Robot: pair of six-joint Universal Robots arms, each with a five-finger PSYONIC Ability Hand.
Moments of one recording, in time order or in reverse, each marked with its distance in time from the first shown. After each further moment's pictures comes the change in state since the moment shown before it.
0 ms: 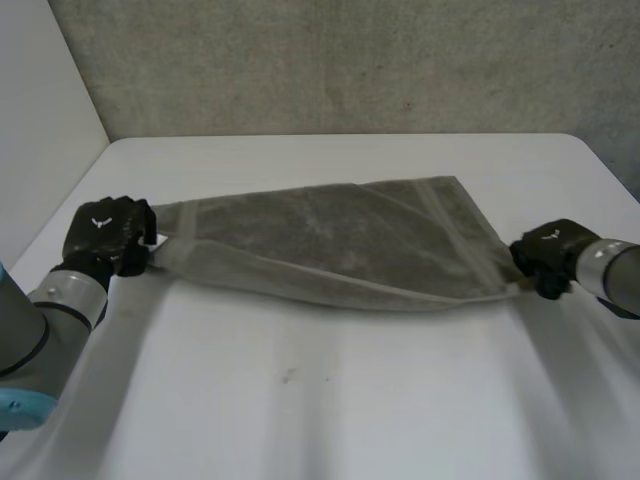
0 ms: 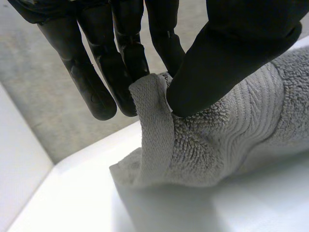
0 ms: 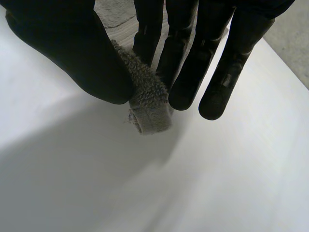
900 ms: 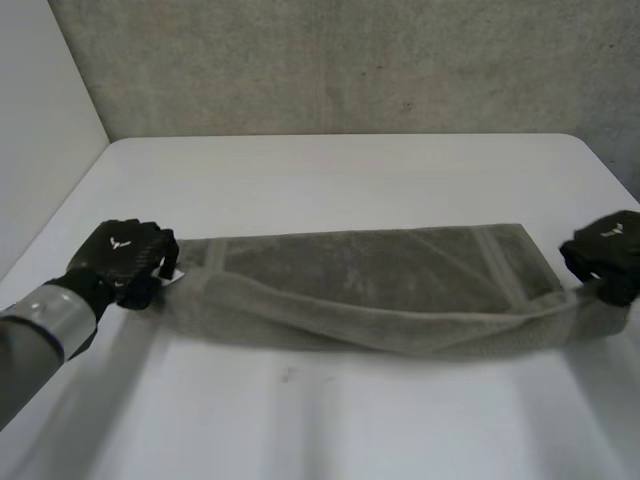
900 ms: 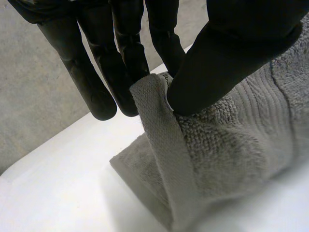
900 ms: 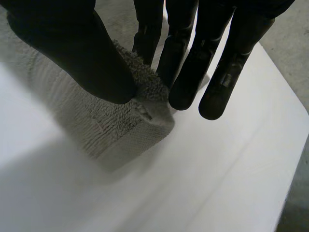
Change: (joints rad) left arm 0.033 0.159 -0.019 -0.340 0.203 0.197; right arm -0.137 -0.235 0.083 0.214 -0.094 -0.177; left_hand 0.000 0.000 0.000 0.000 0.000; right_hand 0.000 0.001 0.004 0.001 0.009
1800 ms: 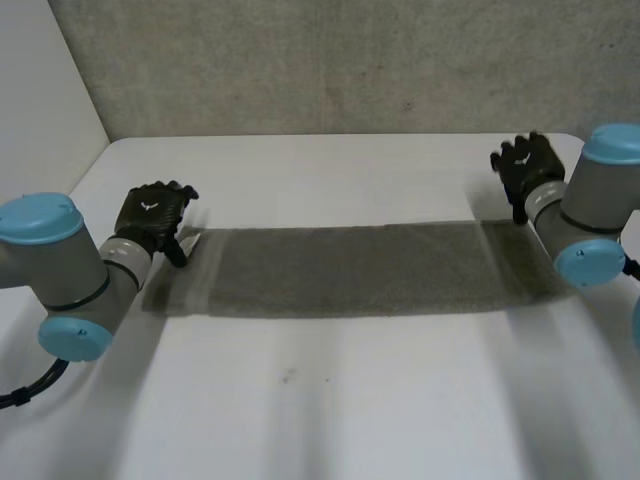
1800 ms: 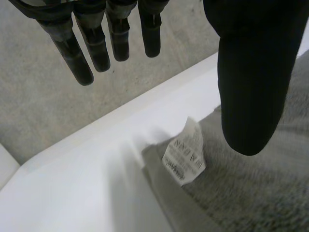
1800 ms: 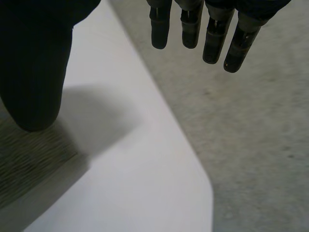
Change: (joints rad) left arm -0.134 -0.518 0.500 0.138 -0.272 -0.131; right arm 0.264 0.669 -0.709 -0.525 0.261 0.179; left_hand -0.821 -0.843 -0.843 -0.838 -0.818; right_hand -0.760 -0.953 -0.973 -0.955 -0.925
